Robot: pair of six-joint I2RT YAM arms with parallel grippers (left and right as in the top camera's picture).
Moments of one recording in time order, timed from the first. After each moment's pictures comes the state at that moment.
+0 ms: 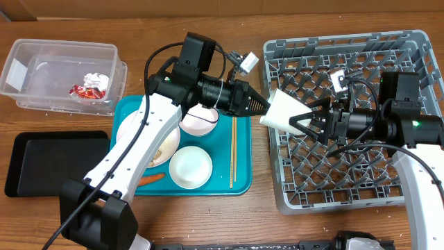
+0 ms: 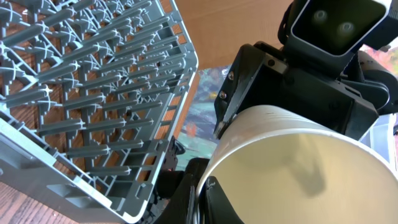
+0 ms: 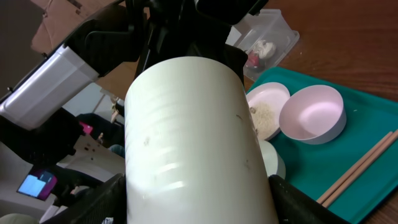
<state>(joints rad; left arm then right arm) -0.43 1.71 1.49 -0.65 1.20 -0.41 -0.08 1.27 1.16 -0.96 -1.36 -0.22</state>
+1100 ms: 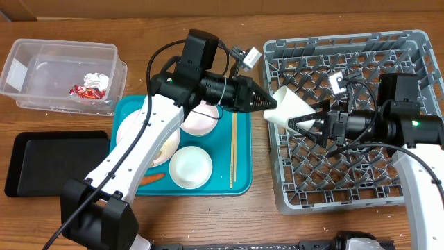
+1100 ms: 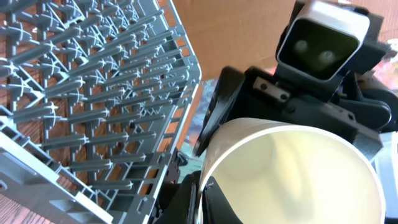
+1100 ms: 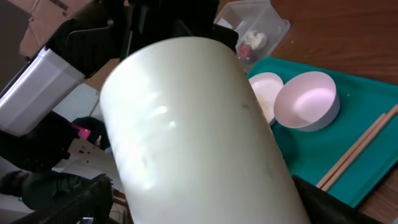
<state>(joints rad) -0.44 1.71 1.49 -0.55 1.16 -0.51 -0.08 1.27 1.16 -1.00 -1.32 -0.21</state>
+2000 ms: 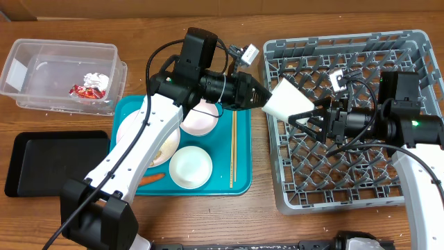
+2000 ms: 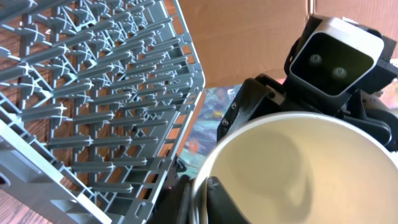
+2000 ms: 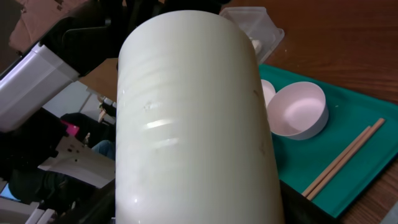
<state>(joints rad) -0.43 1.71 1.49 -0.53 1.13 -0.57 -0.08 1.27 1.16 -0.94 -1.30 -0.22</state>
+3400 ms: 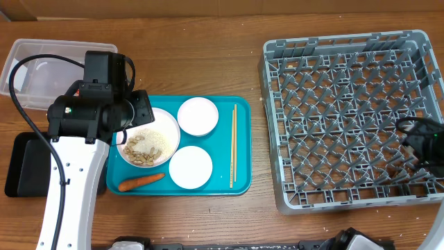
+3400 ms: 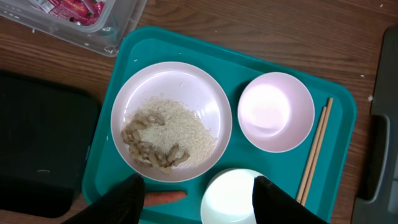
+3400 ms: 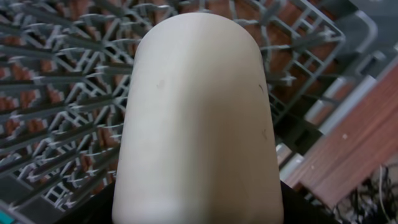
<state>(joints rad) -0.08 1.36 1.49 -1.23 -0.06 -0.36 -0.56 1.31 1.37 -1.38 0.02 0.31</state>
